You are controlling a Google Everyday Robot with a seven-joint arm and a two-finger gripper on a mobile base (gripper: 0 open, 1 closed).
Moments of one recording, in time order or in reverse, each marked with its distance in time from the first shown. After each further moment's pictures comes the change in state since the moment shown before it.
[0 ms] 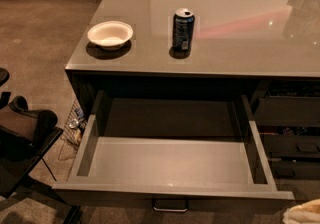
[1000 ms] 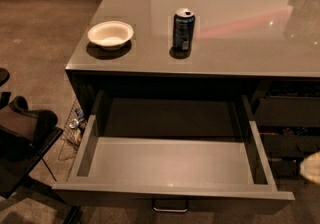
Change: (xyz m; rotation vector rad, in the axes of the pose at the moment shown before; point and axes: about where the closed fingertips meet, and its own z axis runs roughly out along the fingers) arm -0.054 -0.076 -0.064 0.069 0.085 -0.104
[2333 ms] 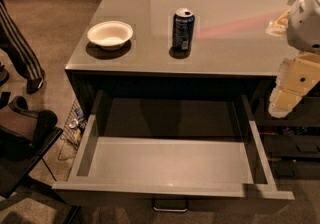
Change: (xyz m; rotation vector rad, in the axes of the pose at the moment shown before) arm -0.160 -0.103 -0.046 -0.062 0.157 -0.170
